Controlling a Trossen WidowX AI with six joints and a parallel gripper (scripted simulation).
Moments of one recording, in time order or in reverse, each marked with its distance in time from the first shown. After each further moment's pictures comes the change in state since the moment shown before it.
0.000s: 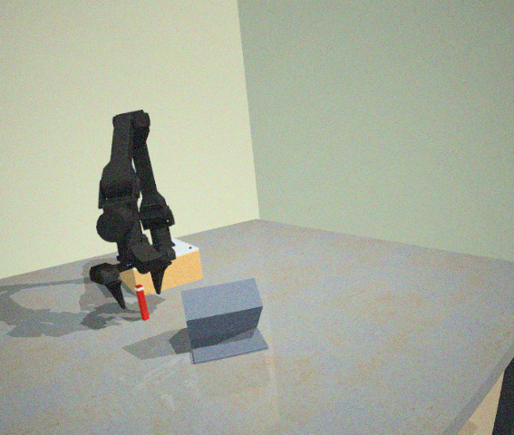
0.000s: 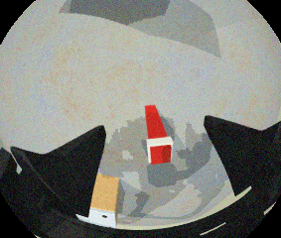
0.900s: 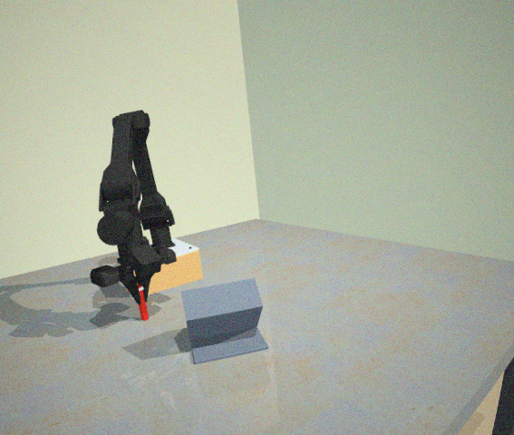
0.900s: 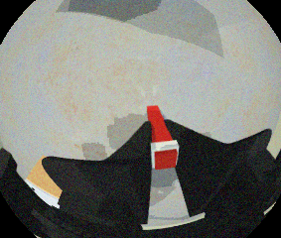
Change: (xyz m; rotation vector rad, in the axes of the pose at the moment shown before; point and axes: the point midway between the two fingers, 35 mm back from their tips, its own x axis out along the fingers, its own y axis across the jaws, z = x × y) arm 0.005 0.001 -0.001 0.000 0.002 0.002
